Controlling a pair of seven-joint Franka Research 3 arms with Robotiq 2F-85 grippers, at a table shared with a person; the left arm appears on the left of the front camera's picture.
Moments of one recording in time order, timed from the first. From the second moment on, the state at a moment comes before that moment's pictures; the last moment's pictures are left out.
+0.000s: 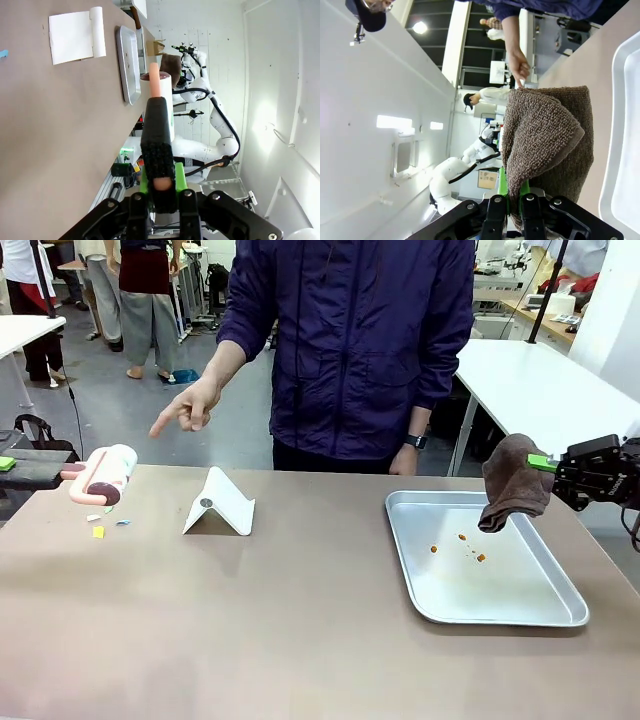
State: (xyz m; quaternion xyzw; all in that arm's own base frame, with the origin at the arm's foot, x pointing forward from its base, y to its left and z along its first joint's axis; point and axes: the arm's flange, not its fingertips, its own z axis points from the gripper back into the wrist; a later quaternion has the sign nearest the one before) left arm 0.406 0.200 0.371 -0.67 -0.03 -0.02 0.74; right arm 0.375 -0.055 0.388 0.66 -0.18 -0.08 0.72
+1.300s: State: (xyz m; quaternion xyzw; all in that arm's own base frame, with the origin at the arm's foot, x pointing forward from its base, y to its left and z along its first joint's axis) left arm 0.365 0.304 0.397 -0.59 -0.08 0.07 0.80; right arm 0.375 -0.055 0.388 0.67 -0.18 -0.08 0.72
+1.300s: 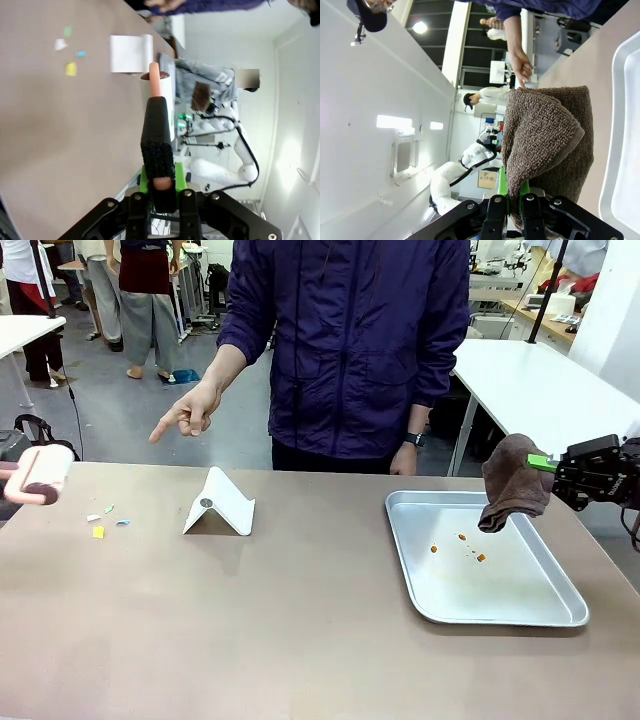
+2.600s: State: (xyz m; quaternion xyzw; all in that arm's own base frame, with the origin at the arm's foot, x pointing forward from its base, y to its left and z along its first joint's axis) left arm 0.415 0.293 0.338 -0.50 -0.02 0.21 0.84; right arm 0.375 -0.055 0.388 0.67 -0.18 -0.08 0.72
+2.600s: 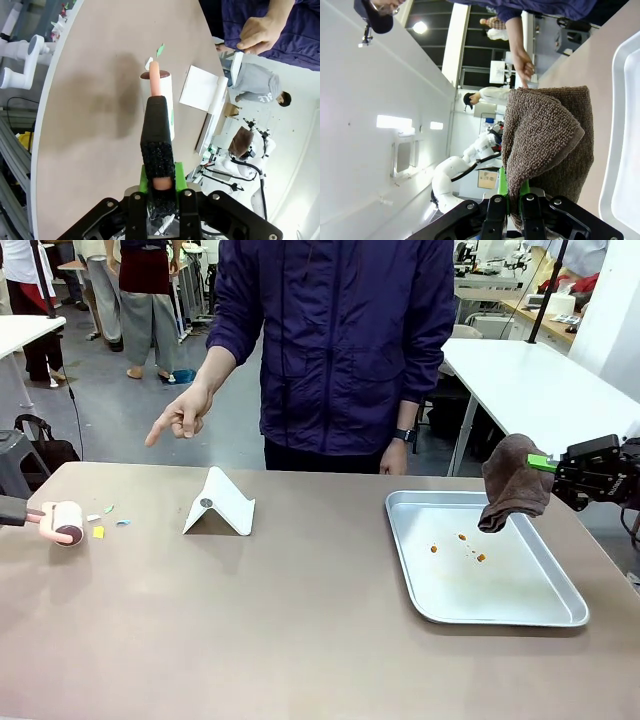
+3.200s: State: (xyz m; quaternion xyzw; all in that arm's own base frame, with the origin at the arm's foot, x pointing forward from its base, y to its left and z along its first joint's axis) left arm 0.428 0.287 0.336 -0.46 -0.03 0.21 0.86; right arm 0.375 -0.055 0.388 0.67 -0.18 -0.08 0.72
